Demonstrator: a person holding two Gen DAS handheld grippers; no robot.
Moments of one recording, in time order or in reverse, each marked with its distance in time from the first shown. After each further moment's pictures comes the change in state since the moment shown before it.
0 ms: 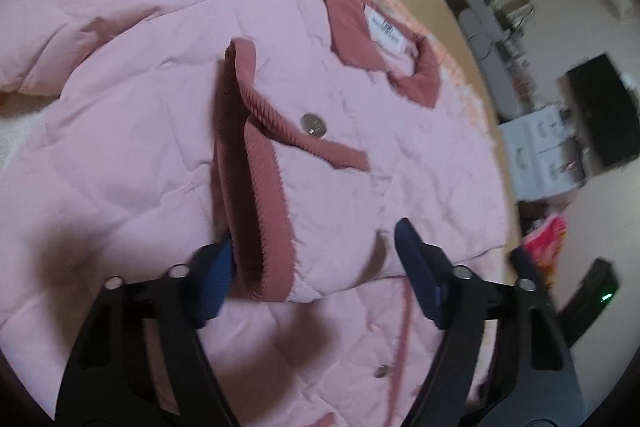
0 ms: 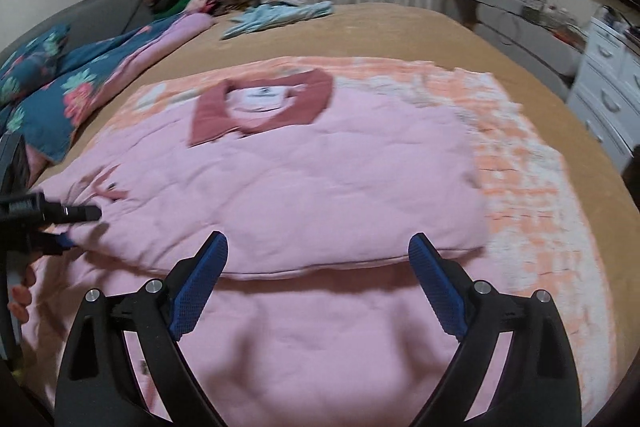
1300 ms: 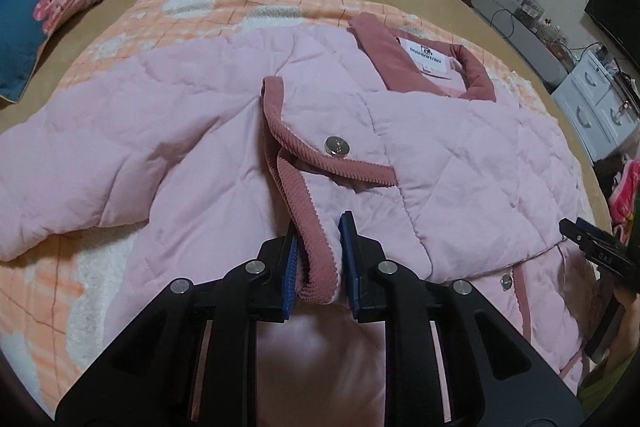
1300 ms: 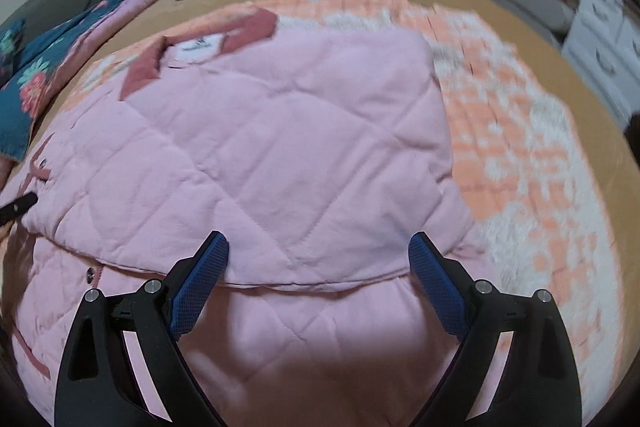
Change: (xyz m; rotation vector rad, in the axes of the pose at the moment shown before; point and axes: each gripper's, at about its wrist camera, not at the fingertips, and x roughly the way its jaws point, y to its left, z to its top) left arm -0.013 0.015 0.016 0.276 -0.158 0.267; right arm 0.082 -0.039 -0.008 0.078 0.212 -0.036
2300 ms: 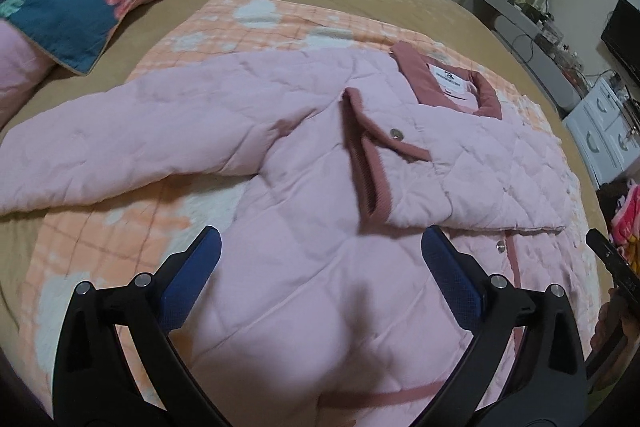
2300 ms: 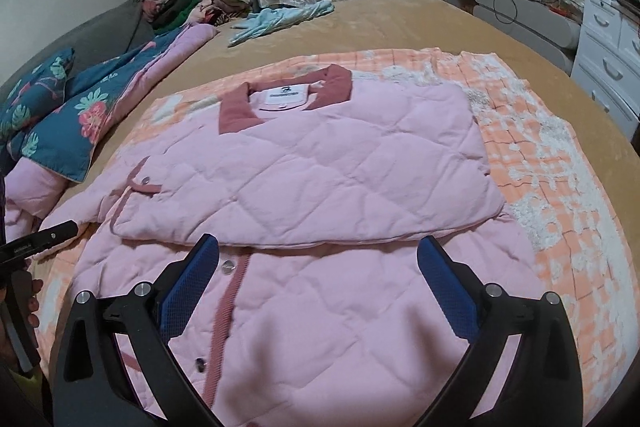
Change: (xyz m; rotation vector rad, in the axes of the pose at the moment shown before) left arm -0.091 0.041 -0.030 -0.088 -0.049 0.073; right arm -0.102 0.079 -0.032 -0.018 -0.185 0.127
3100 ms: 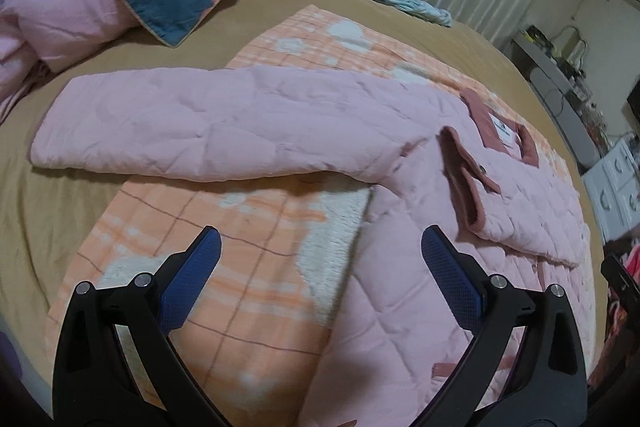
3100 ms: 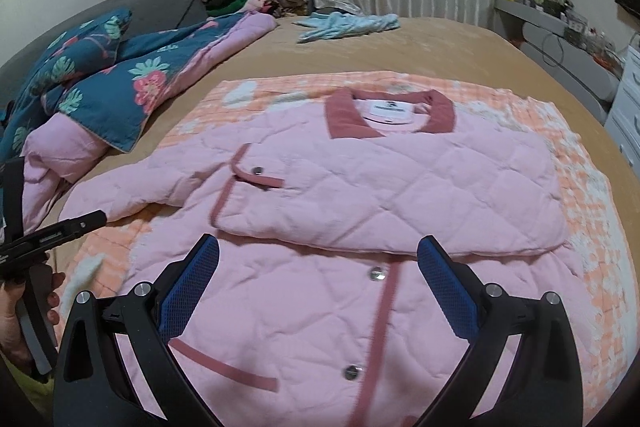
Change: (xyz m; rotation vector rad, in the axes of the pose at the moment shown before) left arm -0.040 0.108 -0.014 -0.178 -0.080 0.062; right arm -0.012 0.144 0.002 -0.173 -0.022 0.073
